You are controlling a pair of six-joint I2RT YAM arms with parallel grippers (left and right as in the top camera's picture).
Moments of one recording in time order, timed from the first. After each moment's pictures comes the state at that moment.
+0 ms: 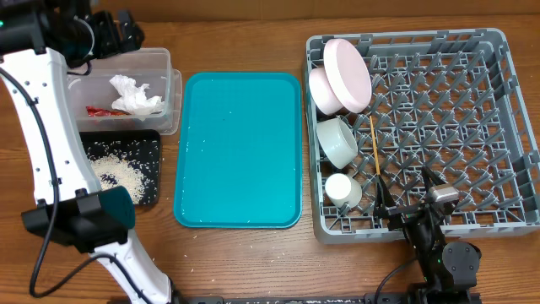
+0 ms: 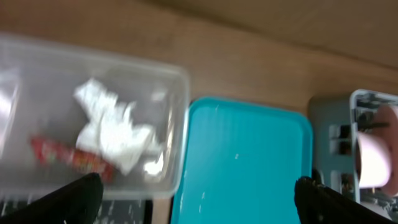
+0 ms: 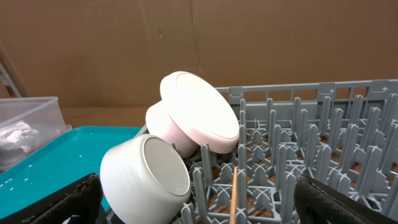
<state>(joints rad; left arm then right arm) 0.24 2.04 2.43 -1.34 0.35 -0.02 0.05 0.01 0.02 -0.01 -0.18 0.12</state>
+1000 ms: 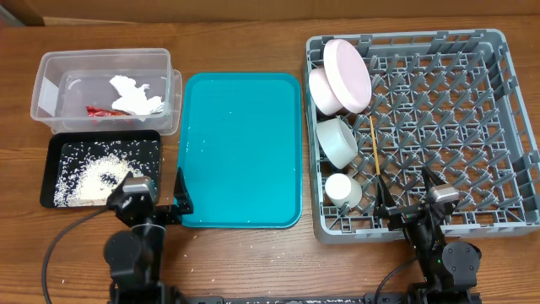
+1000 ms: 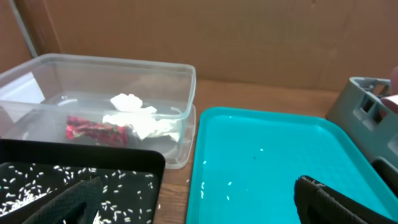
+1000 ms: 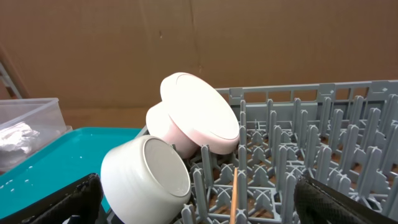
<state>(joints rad) 0.13 0.25 0.15 -0.06 0.09 -0.08 0.05 0.01 0.02 -0.02 -0.18 0.12</state>
